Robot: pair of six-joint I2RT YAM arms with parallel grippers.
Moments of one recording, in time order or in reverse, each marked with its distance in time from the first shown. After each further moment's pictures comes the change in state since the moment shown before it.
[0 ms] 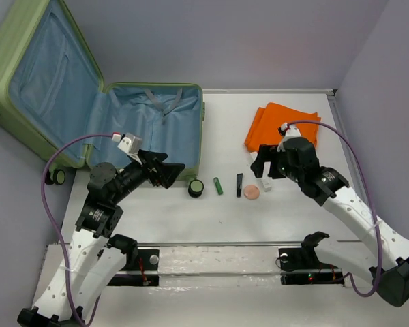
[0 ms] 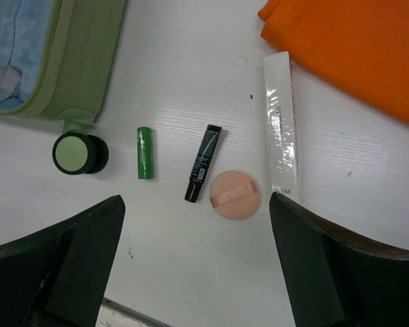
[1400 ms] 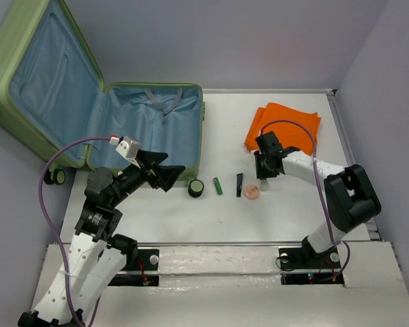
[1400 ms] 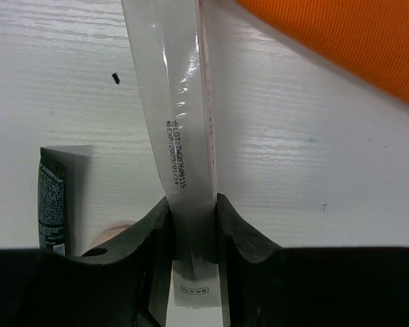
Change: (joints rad) left arm -0.002 -0.029 -0.001 0.055 0.040 0.010; right arm -0.111 0.649 0.046 0.090 0.105 -0.087
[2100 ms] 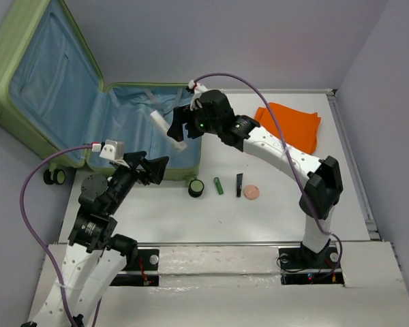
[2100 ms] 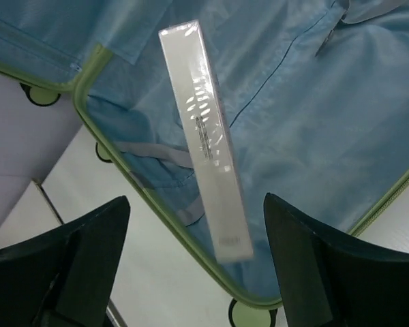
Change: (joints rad) left arm 0.002 -0.089 0.023 -0.140 -0.342 0.038; right arm 0.355 0.218 0.810 0.111 -0.278 0.066
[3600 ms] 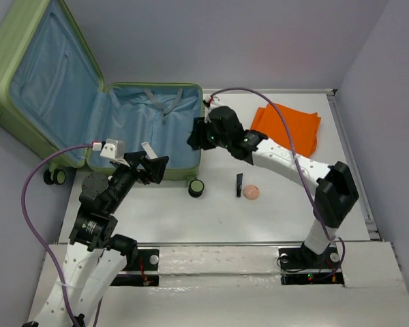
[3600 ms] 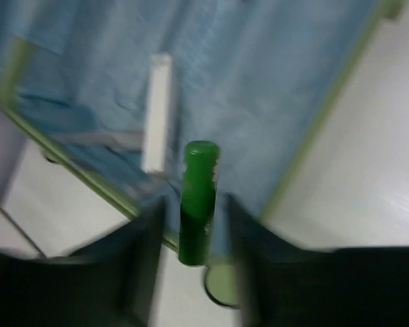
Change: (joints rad) left arm 0.019 0.013 0.000 -0.006 0.014 0.000; right arm 0.014 -0.131 -0.374 0.065 0.169 0.095
